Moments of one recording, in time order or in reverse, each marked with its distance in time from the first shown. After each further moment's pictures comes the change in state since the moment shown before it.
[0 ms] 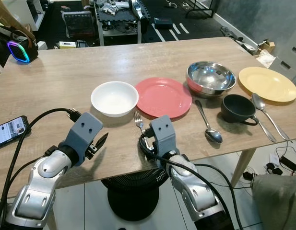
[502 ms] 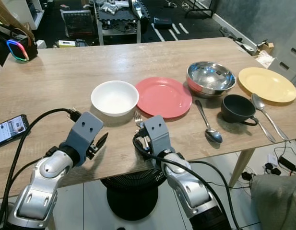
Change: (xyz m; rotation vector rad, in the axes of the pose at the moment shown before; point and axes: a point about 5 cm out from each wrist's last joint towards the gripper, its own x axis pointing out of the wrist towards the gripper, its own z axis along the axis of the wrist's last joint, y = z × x) left arm 0.000 -0.001 0.003 -0.012 0.005 0.025; right arm 0.013 0.012 0.003 -0.052 0.054 0.012
